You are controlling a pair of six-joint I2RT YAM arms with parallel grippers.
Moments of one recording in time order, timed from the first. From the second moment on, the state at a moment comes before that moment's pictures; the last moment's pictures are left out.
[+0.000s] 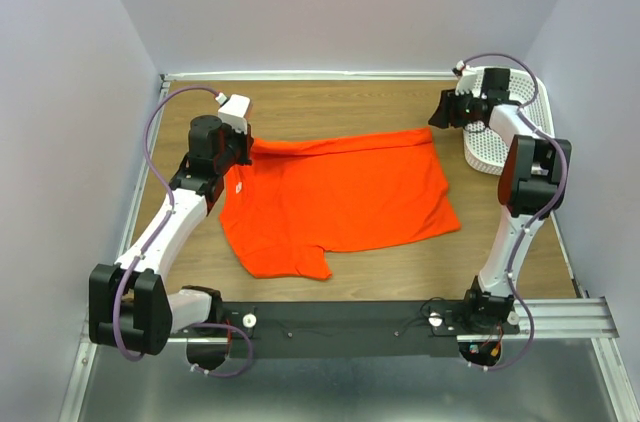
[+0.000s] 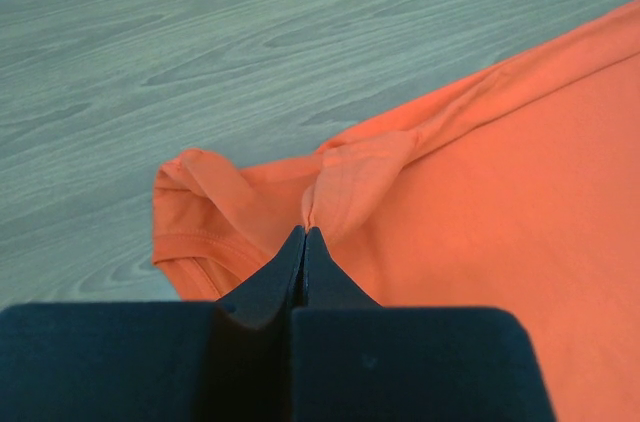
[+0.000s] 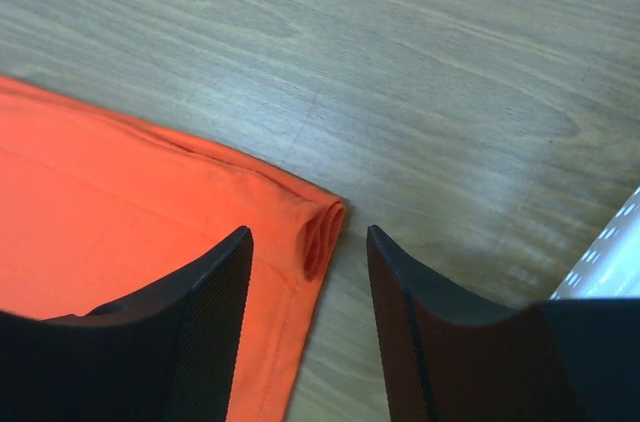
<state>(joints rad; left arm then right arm) -0.19 1.20 0.83 0.01 0.15 0.03 -0.12 2.10 1.59 -0.29 -0.60 -0.21</state>
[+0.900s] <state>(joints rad) -0.19 1.20 0.83 0.01 0.17 0.03 -0.10 2.22 1.67 -0.40 -0.60 -0.20</state>
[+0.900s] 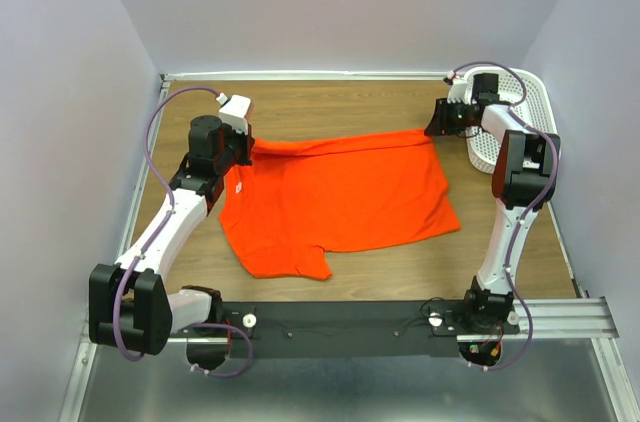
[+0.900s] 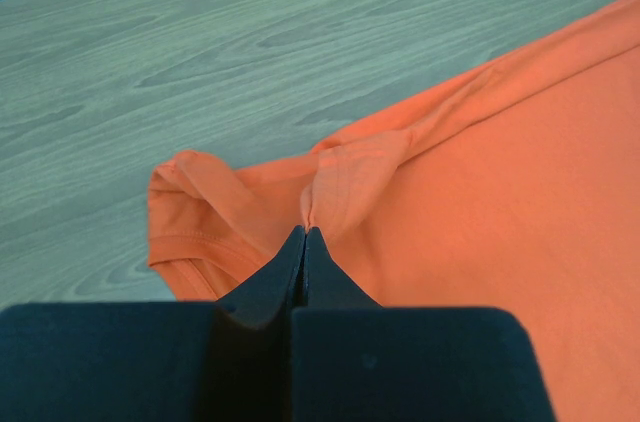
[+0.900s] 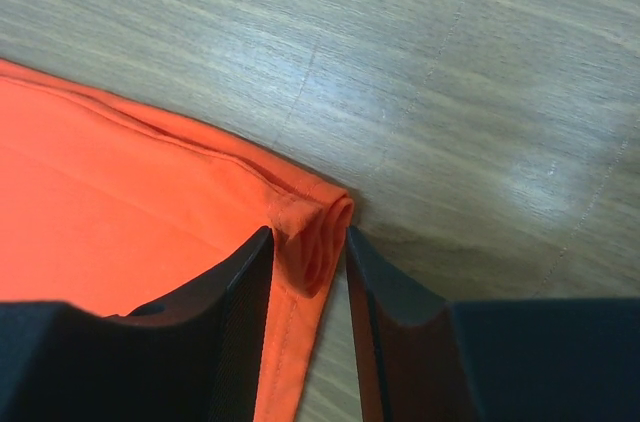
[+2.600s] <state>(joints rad) -0.19 1.20 0.83 0.01 0.20 0.03 -0.09 1.81 1.21 -0.41 -0.46 -0.52</state>
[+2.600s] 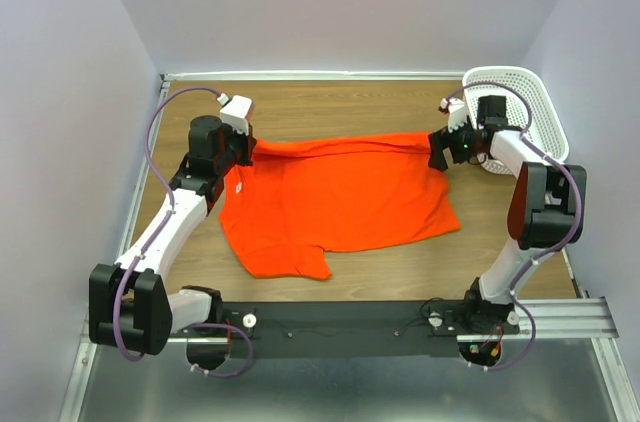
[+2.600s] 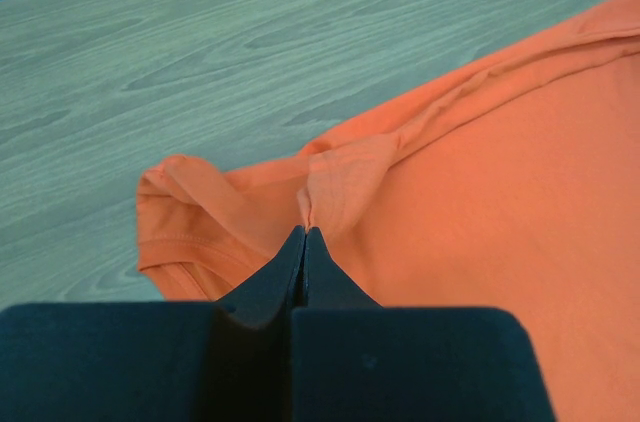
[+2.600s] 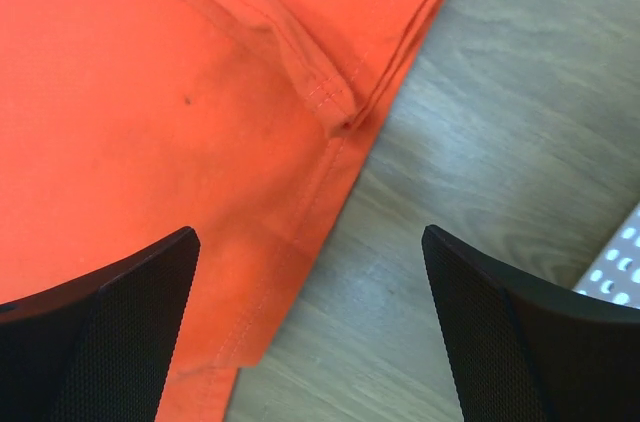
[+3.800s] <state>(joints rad) -0.19 1.20 0.83 0.01 0.22 0.03 -0.07 2.02 1.45 -0.48 -0.58 -0.53</state>
